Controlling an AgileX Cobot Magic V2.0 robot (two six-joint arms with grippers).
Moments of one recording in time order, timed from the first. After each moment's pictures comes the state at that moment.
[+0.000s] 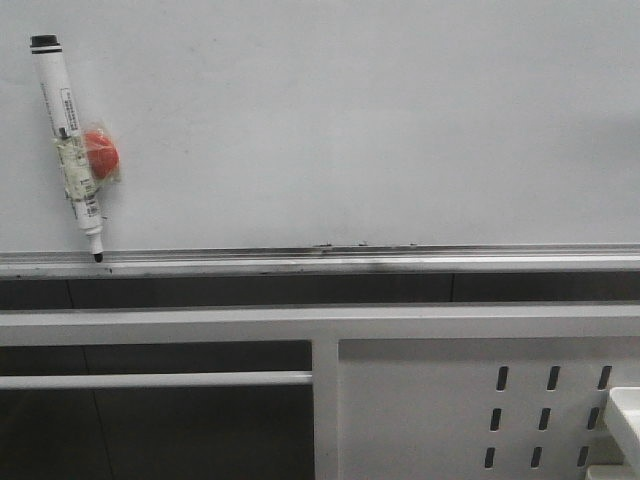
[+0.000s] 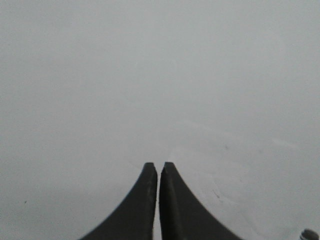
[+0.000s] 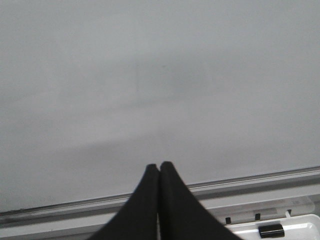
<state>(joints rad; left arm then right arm) -0.04 0.22 -0.20 -0.33 -0.09 0.07 -0.09 0.51 -0.40 0.21 0.28 0.02</state>
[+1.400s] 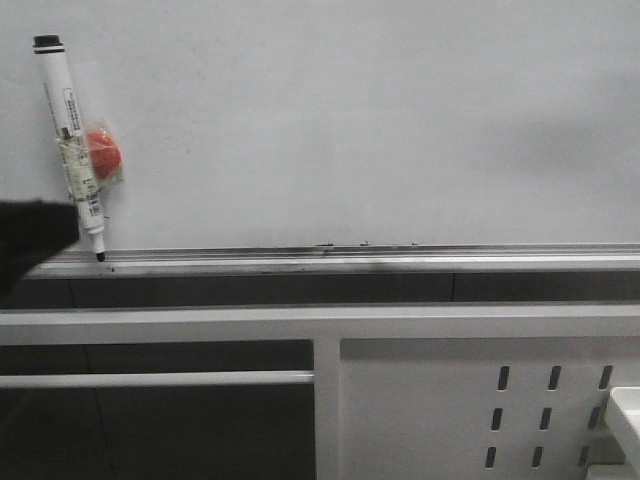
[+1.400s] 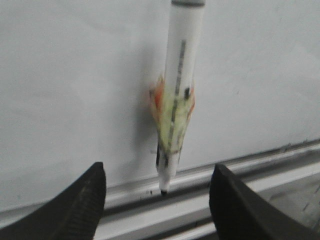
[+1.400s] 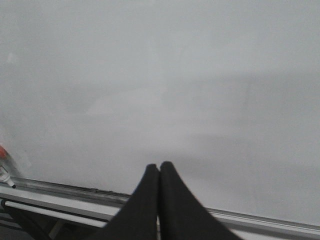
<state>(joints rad) -0.63 1.44 -0.08 -0.18 -1.11 -0.10 0.27 0.53 -0.41 0.22 0.14 0.02</state>
